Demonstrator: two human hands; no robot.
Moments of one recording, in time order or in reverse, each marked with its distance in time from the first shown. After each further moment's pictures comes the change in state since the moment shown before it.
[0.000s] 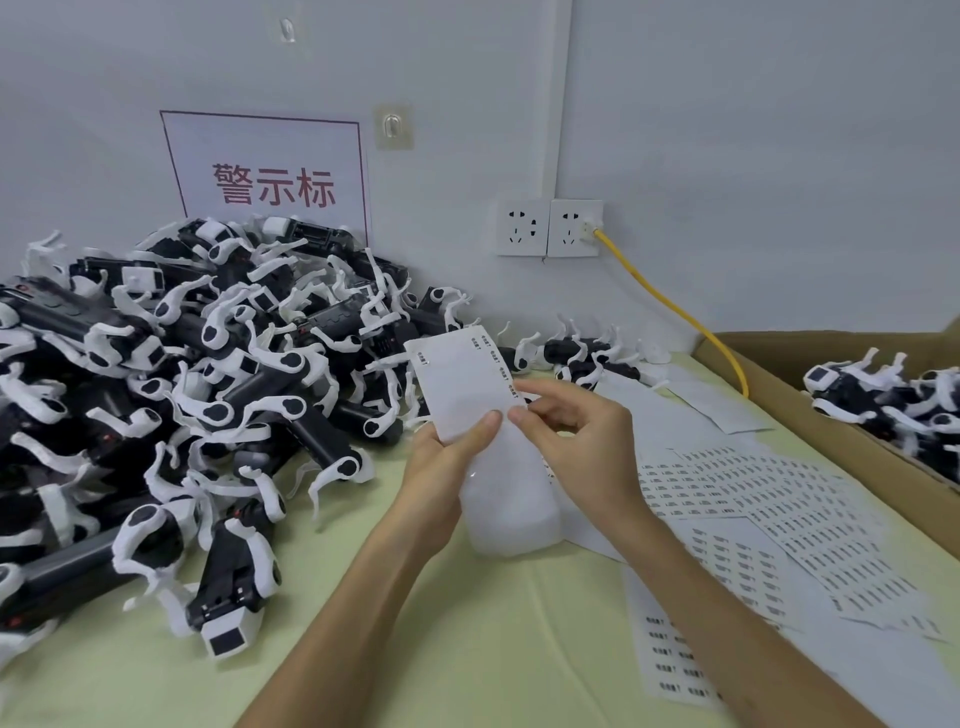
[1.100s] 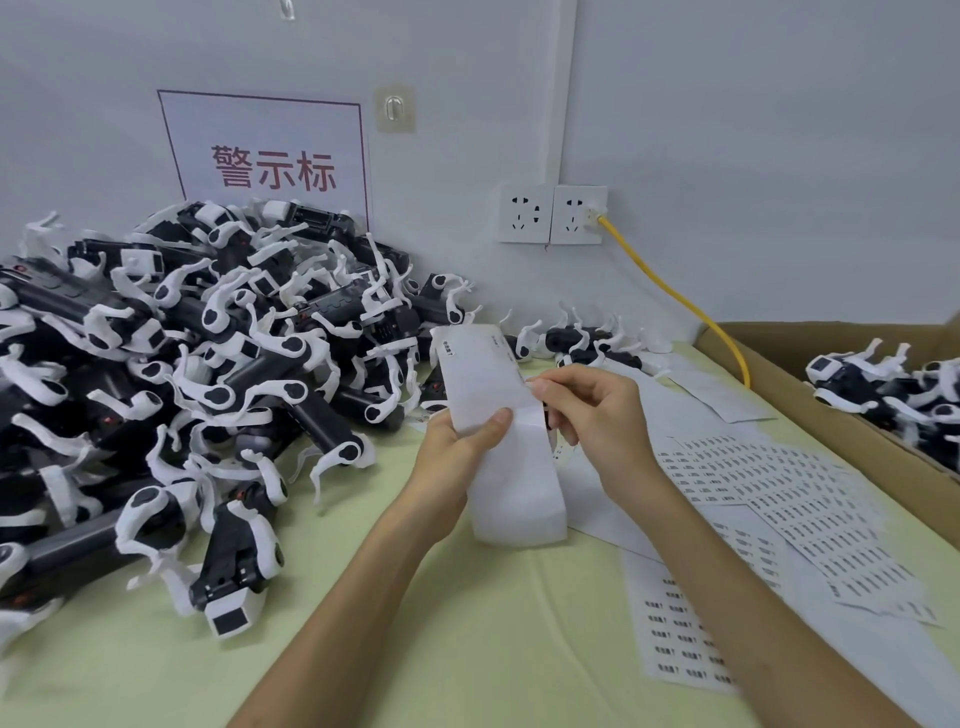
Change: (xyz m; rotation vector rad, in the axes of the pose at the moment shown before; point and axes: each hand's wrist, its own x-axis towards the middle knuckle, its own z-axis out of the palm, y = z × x) left_hand 0.003 -0.006 0.003 0.151 -0.002 -0.007; right_hand 0.015 0.009 -0.013 0.216 -0.062 0.213
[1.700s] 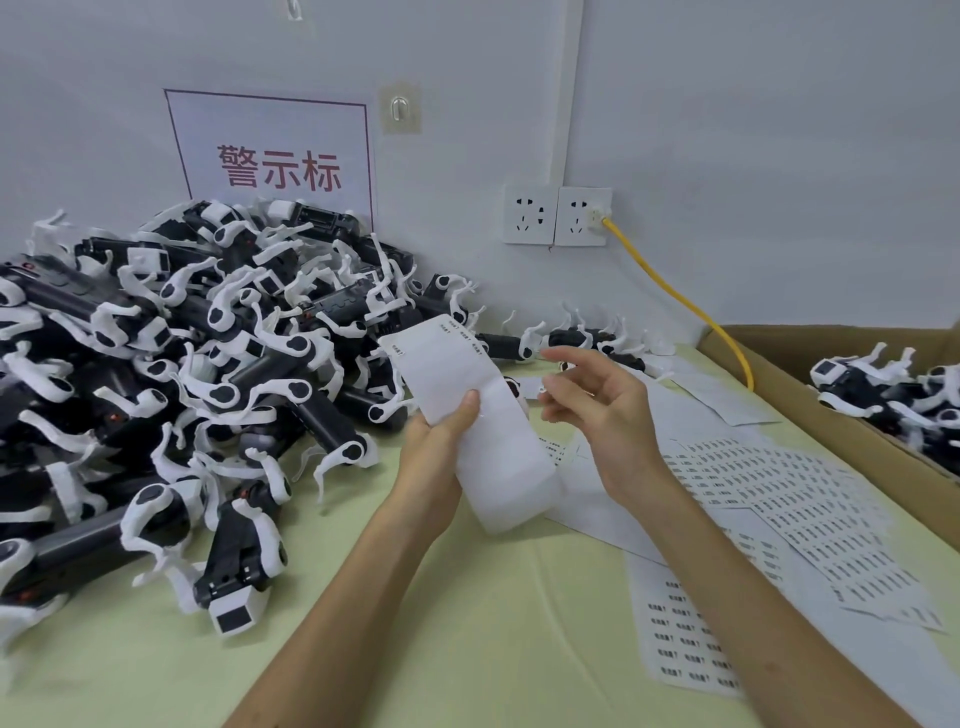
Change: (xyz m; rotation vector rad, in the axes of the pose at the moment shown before) left_hand 0.000 0.006 -0.004 -0.259 0.126 0.012; right_hand 0.000 0.000 0.000 0.190 -0.029 -0.015
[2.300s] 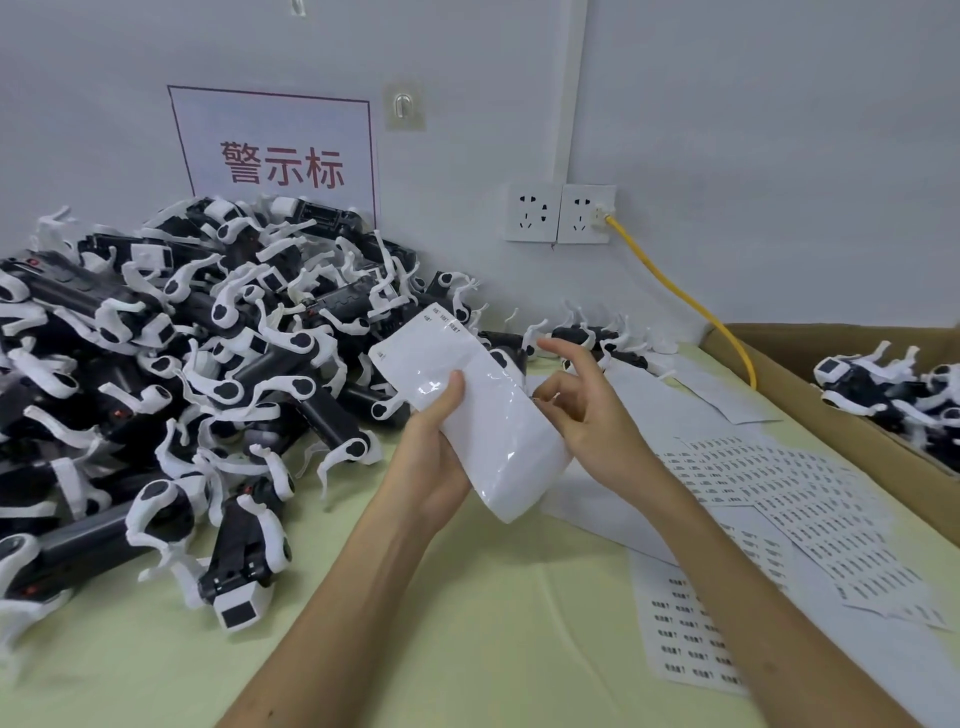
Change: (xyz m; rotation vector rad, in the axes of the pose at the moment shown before) left_hand 0.000 0.007 -0.007 -0.301 -0.222 -0.084; right_hand 0.002 0.010 -0.003 -0.389 -0.226 -0.022
